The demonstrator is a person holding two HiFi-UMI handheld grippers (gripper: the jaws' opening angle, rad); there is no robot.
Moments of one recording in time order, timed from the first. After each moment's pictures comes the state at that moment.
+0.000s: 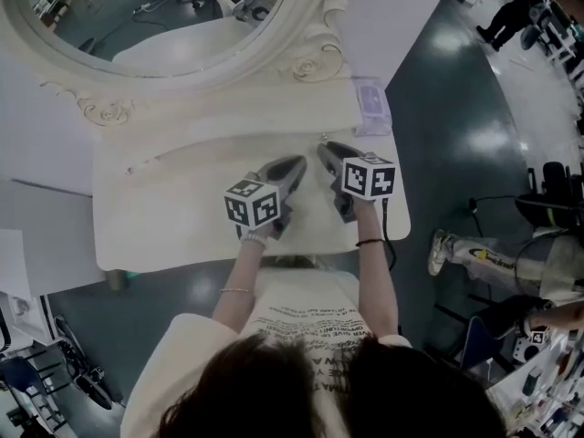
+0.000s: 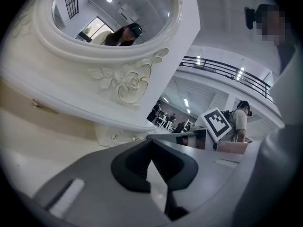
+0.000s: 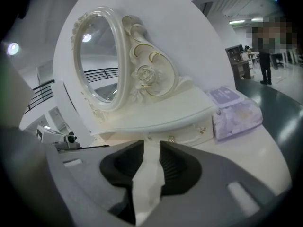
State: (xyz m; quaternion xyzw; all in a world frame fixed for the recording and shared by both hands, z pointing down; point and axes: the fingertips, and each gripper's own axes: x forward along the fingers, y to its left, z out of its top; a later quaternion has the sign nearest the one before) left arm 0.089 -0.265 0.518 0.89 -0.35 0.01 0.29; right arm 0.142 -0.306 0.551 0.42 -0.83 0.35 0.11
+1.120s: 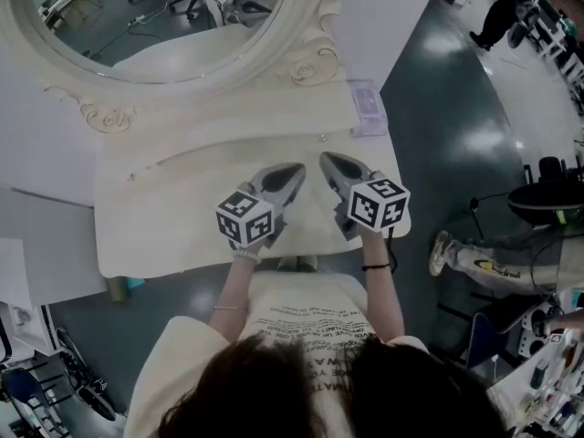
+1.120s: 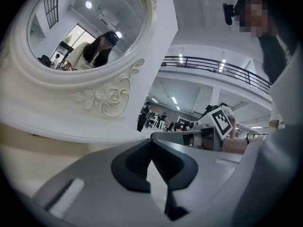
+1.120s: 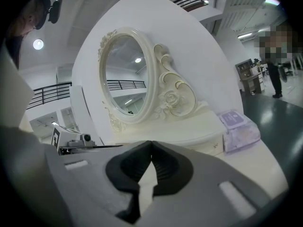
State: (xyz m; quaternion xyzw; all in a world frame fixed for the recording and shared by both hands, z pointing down) left arm 0.086 -0.230 0.467 0.93 -0.30 0.01 0.21; right arm 0.130 -0.256 0.476 0.40 -0.88 0.26 0.04
